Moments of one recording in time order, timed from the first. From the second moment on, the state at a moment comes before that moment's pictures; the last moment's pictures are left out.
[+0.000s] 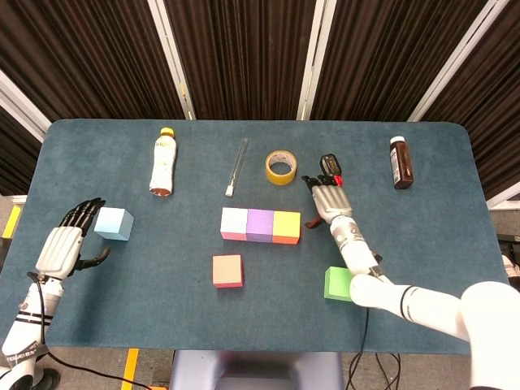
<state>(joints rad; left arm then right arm) -0.38 -1.23 -0.12 -1.47 1.42 1.25 -0.21 0.98 -1.52 0.22 -1.33 -0.53 0.81 -0.44</state>
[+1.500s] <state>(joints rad) -0.66 -1.33 -0.13 -1.08 1.16 0.65 -0.11 0.48 -1.02 0.17 -1.81 -1.03 1.11 -0.05</state>
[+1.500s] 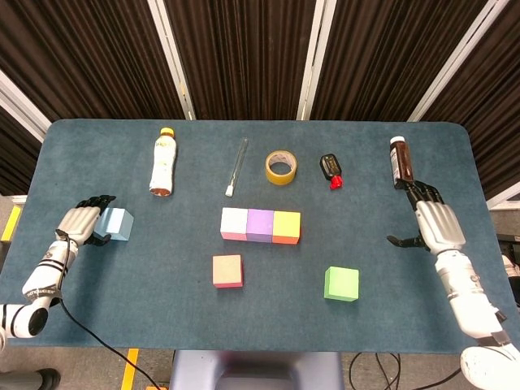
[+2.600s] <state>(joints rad) -0.74 -1.17 -0.27 -1.59 1.10 0.79 0.00 0.36 -1.00 0.16 -1.82 -1.14 1.19 0.04</state>
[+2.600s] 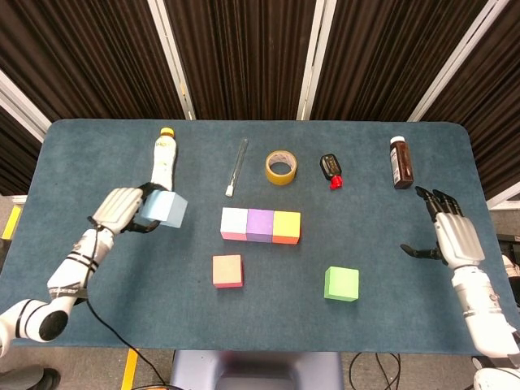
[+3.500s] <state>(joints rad) -1.35 -1.48 -0.31 -1.68 0.14 1.06 0.80 0.32 -0.97 0.16 -1.77 -1.22 1.17 0.14</state>
